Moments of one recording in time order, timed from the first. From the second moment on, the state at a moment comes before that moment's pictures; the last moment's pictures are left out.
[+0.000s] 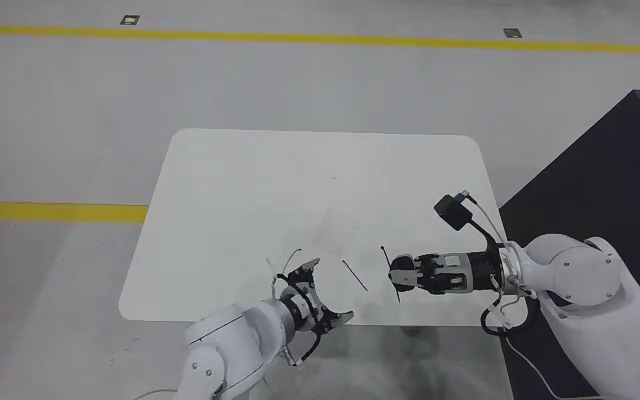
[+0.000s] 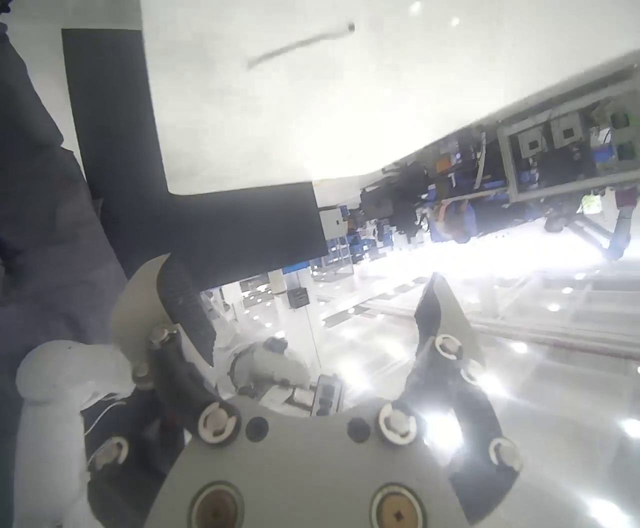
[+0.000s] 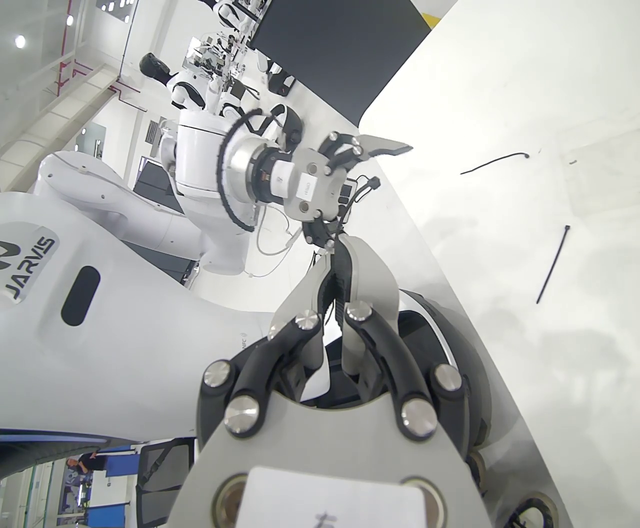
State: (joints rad) left arm 1.46 -1.50 -1.15 -2.17 -1.62 0.64 1.09; right arm -1.27 -0.84 1.46 -1.96 0.28 -0.29 1.25
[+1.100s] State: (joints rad) left arm 1.01 -1.60 -0.95 -1.67 -1.44 0.05 1.54; right arm -1.27 -0.84 1.46 -1.96 0.28 -0.29 1.25
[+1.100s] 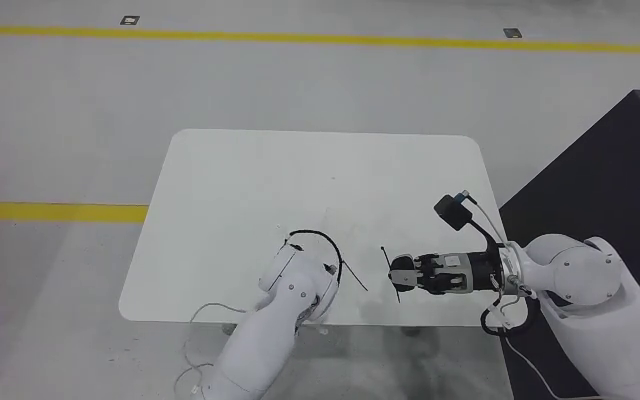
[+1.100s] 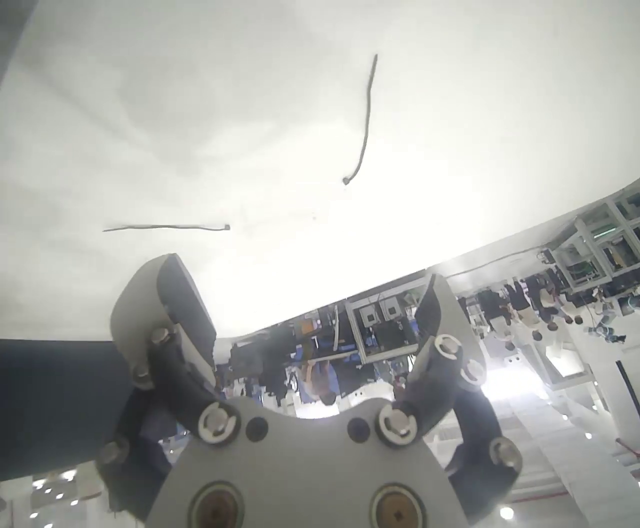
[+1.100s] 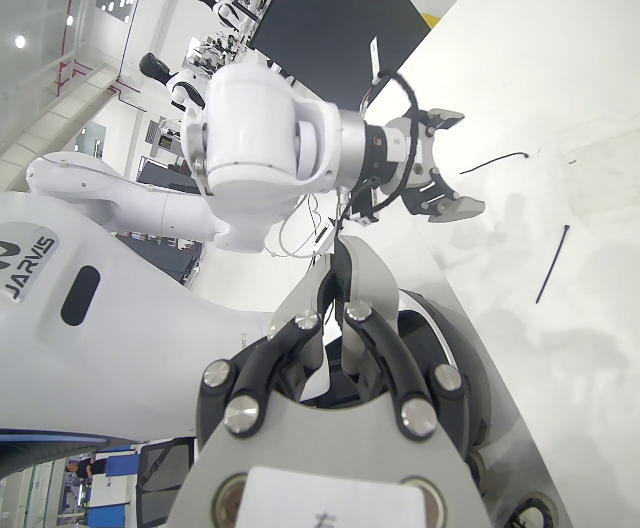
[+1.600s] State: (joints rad) left arm 0.73 -1.65 -1.02 -1.18 -1.73 0.07 1.54; right arm -1.27 -0.84 1.46 -1.96 0.28 -0.29 1.25
